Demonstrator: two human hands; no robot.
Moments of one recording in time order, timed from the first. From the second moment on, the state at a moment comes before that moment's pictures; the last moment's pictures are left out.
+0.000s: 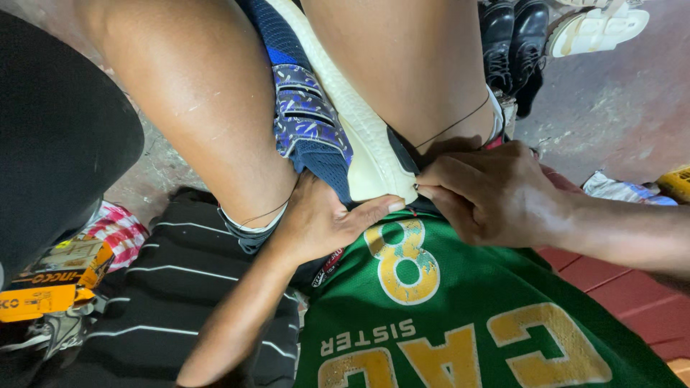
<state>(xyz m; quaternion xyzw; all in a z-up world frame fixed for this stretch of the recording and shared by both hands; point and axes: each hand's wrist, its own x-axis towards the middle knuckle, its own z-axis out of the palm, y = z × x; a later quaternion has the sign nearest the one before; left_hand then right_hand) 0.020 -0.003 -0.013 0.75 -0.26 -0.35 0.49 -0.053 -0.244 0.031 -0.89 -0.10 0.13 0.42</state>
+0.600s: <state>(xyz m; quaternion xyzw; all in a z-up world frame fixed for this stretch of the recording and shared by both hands) 0.002 -0.010 0.004 0.65 -0.09 -0.40 0.64 -0.059 -0.253 0.056 -0.84 0.03 0.32 0.45</state>
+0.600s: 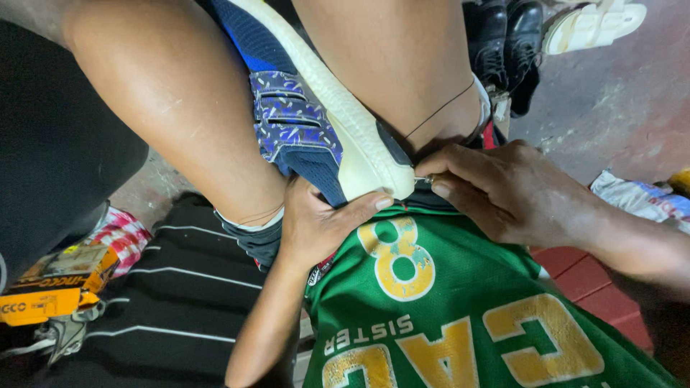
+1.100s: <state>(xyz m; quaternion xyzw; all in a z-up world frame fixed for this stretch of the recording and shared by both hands) -0.015 0.078 0.048 0.86 0.14 -0.09 0.48 -0.069 -0.289 0.026 -0.75 0.00 0.31 0.58</state>
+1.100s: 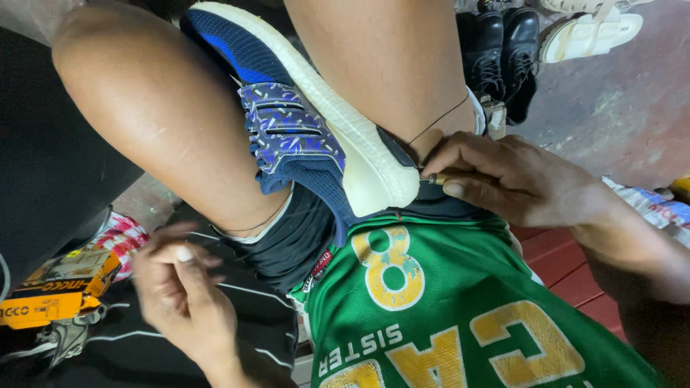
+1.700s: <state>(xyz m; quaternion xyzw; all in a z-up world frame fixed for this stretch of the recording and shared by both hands) -0.030 0.067 0.011 0.38 0.05 -0.25 0.89 -0.063 -0.306 0.011 -0.74 0.00 0.37 0.55</state>
